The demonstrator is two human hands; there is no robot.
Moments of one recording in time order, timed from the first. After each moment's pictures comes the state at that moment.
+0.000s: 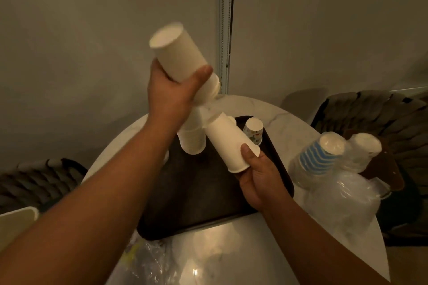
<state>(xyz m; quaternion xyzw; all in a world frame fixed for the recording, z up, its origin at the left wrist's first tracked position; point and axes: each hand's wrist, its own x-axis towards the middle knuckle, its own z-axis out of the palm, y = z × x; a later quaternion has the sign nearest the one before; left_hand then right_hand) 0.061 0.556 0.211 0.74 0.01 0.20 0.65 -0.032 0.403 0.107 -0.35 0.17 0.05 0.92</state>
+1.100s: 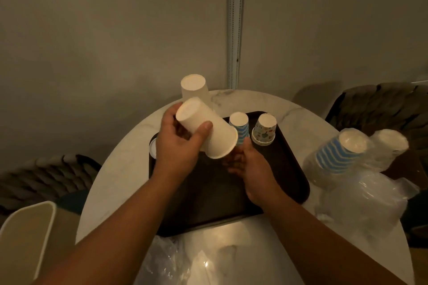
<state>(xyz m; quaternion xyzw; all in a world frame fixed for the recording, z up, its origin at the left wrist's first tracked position) 0.005 0.579 0.139 0.74 0.00 0.14 0.65 -0.014 0.428 0.077 -0.62 0.17 0.08 0.77</state>
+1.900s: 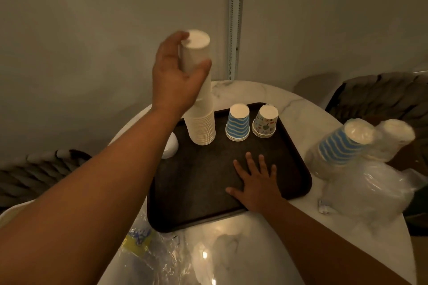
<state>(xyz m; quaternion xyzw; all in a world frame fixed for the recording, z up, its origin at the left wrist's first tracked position) 0.099 0.582 0.175 0.82 -0.08 0.29 0.48 -0.027 0.405 -0.011 -0.97 -0.03 0.21 0.07</state>
